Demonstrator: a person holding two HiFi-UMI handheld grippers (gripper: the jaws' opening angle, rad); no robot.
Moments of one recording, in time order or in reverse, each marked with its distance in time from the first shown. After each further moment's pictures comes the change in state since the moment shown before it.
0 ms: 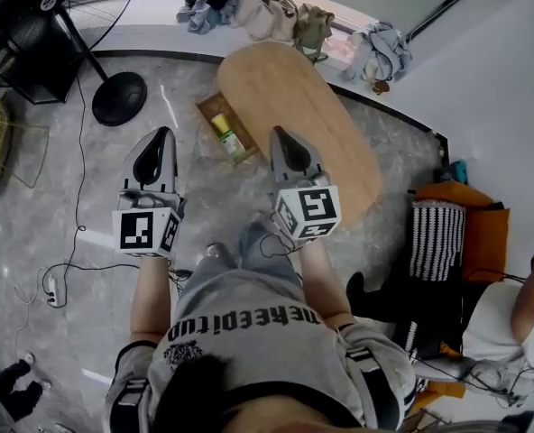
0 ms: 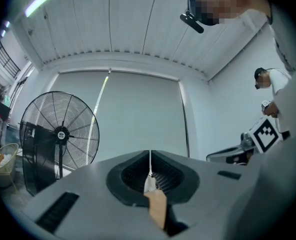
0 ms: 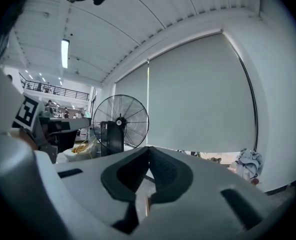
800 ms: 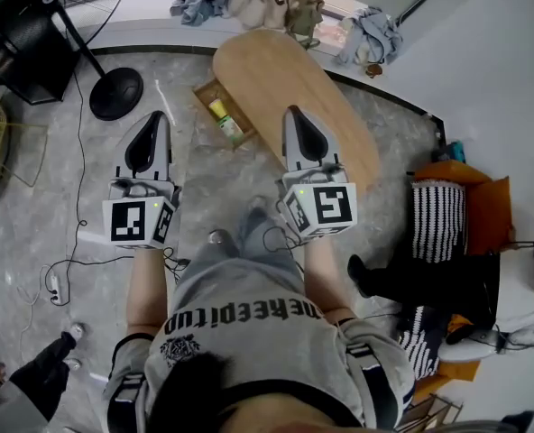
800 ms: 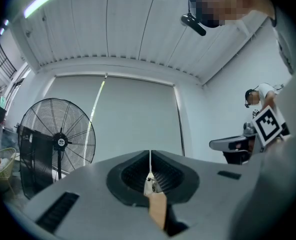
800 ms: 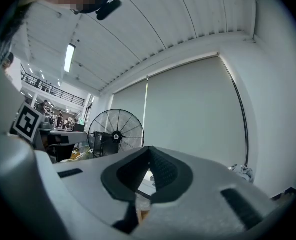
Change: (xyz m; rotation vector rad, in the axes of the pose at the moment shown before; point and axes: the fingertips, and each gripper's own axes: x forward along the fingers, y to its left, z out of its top) left arm -0.043 -0.021 0.036 0.020 -0.017 -0.043; right arm -0.075 0.016 0.066 -0.058 -0.168 -0.092
